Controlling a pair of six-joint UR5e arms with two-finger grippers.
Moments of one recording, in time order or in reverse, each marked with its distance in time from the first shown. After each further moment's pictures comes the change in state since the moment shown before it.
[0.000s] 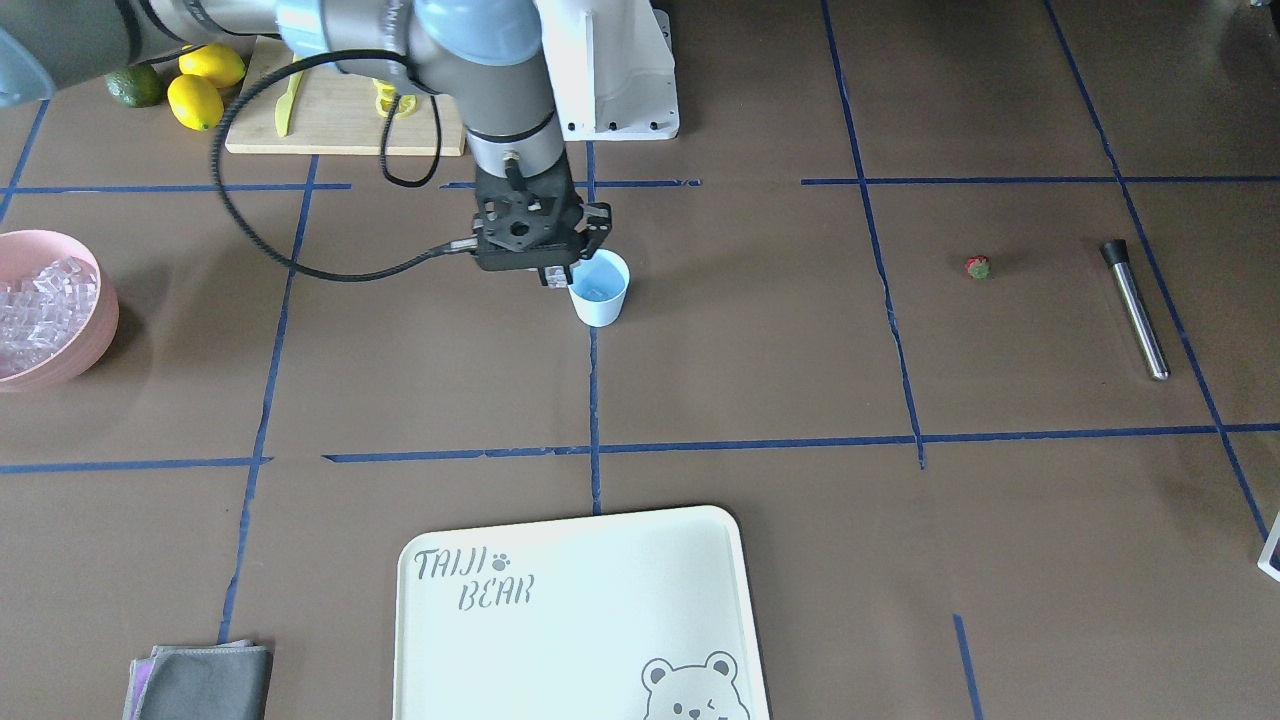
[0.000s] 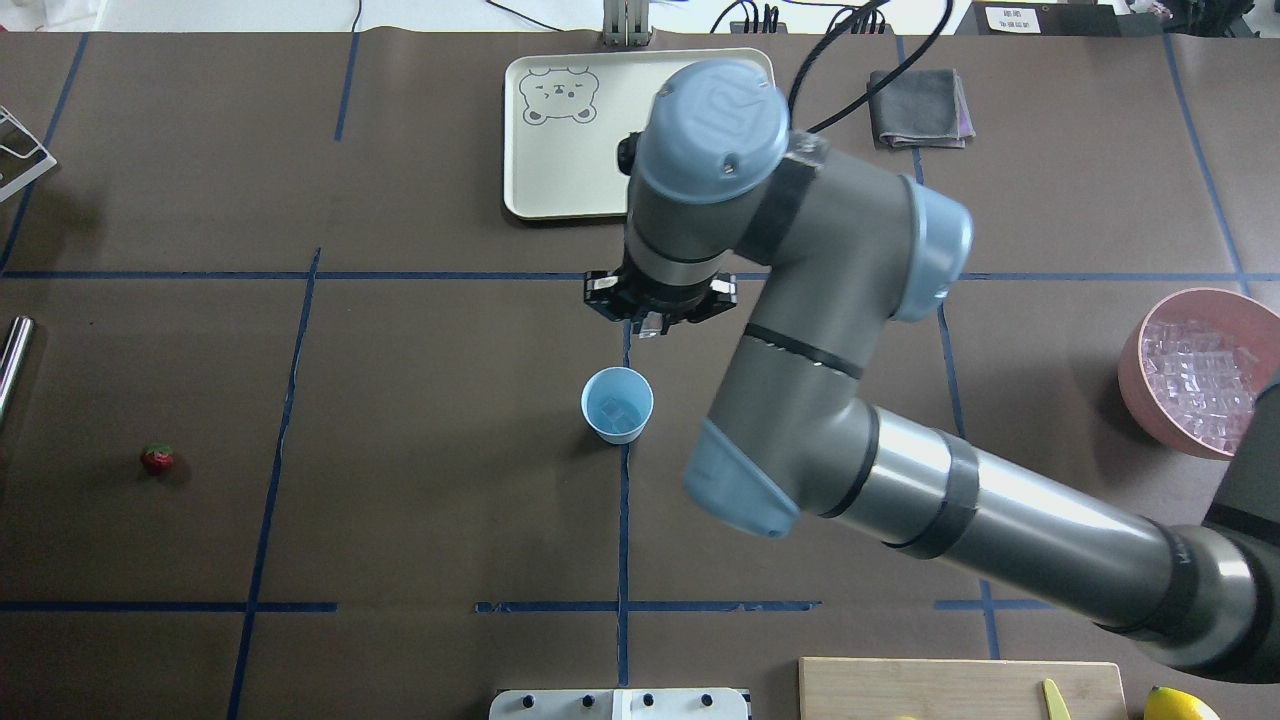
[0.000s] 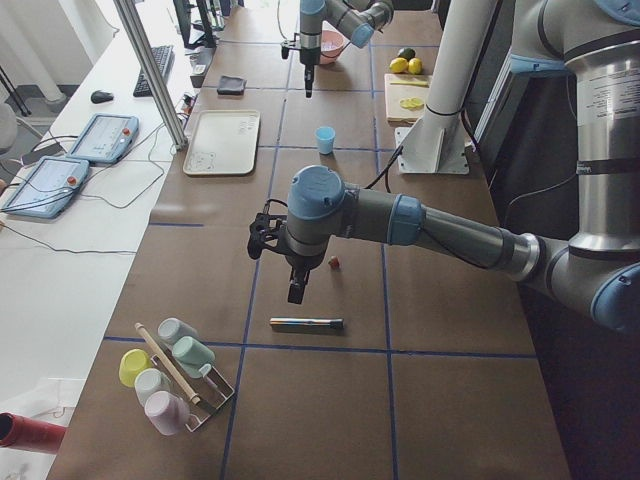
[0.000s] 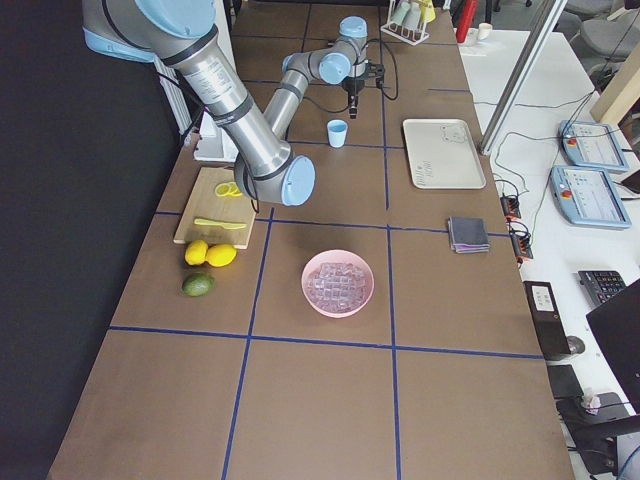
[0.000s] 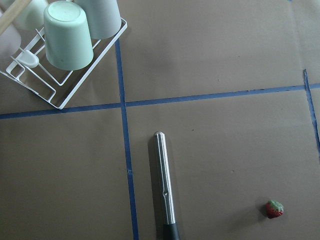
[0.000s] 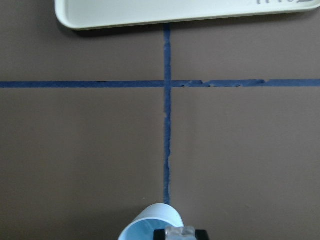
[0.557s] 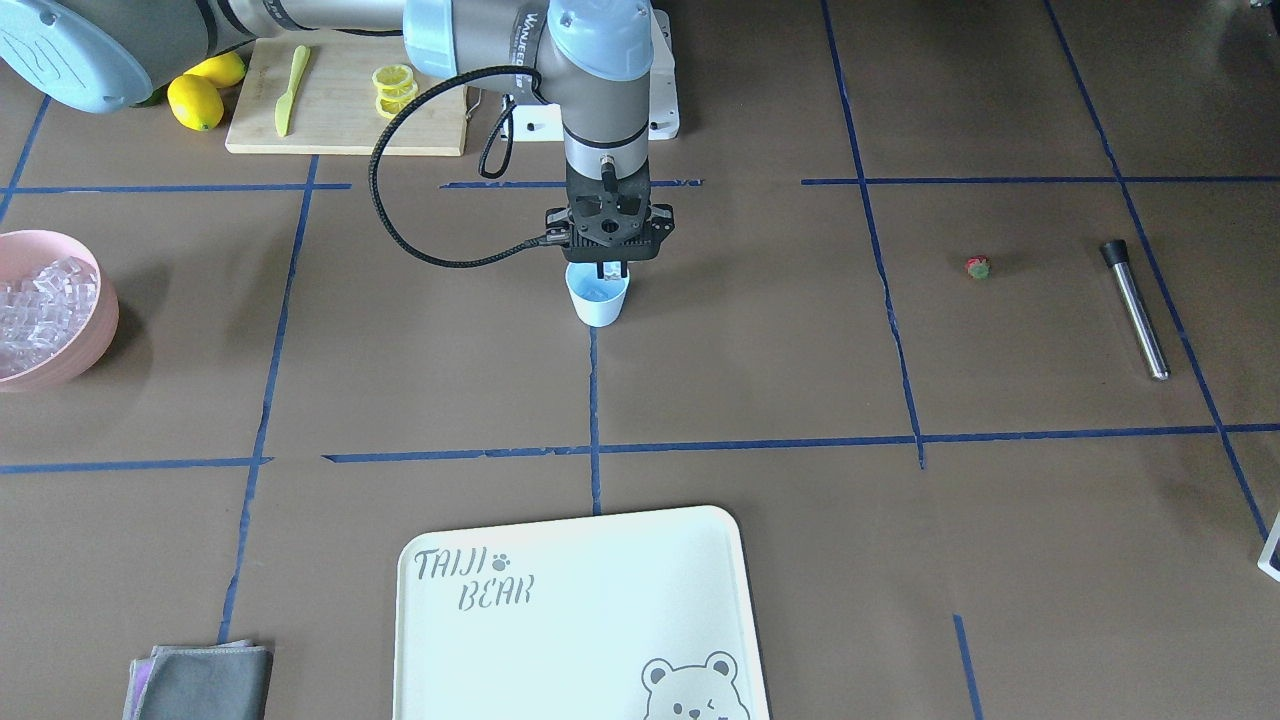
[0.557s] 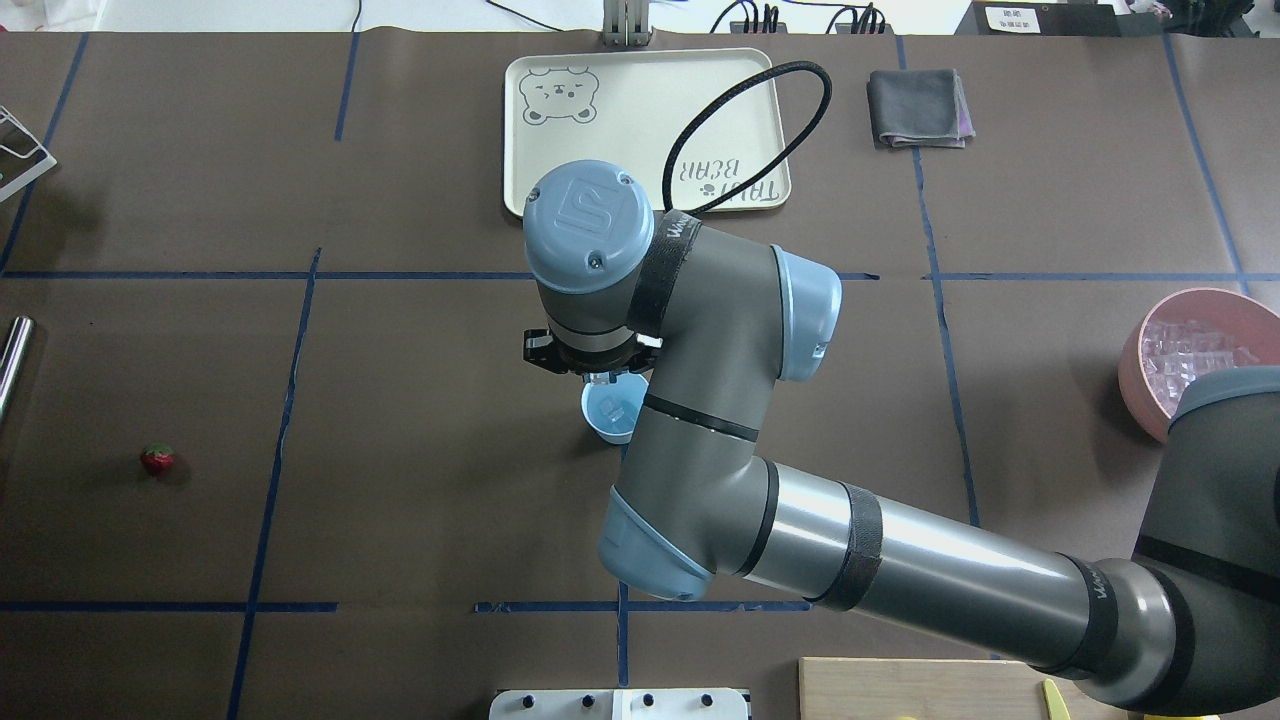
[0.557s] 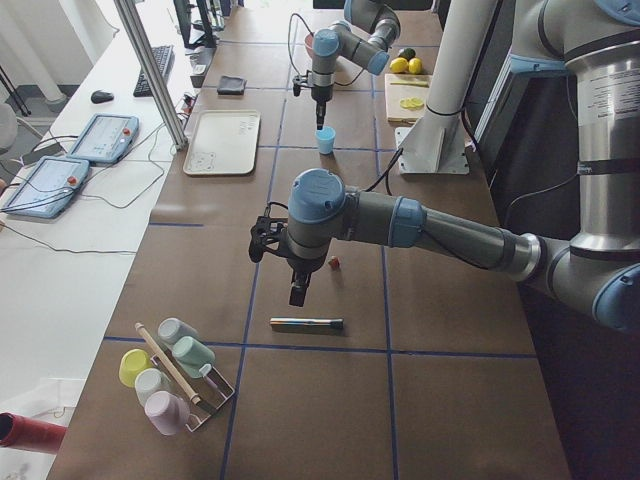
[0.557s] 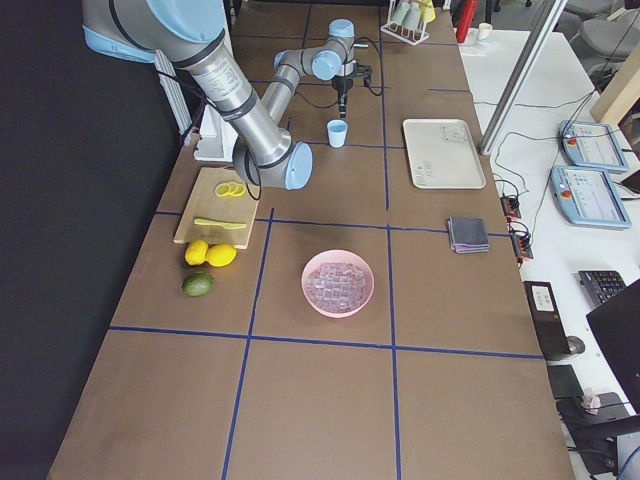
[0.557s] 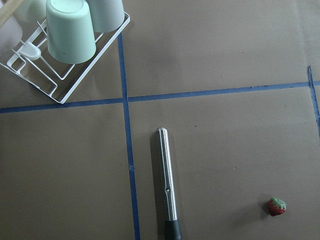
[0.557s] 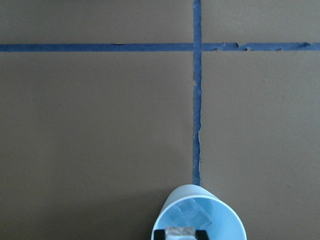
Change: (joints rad) left arm -0.001 0.002 0.000 0.000 0.000 0.001; right arm -0.082 0.044 -0.081 -0.001 -0.057 0.049
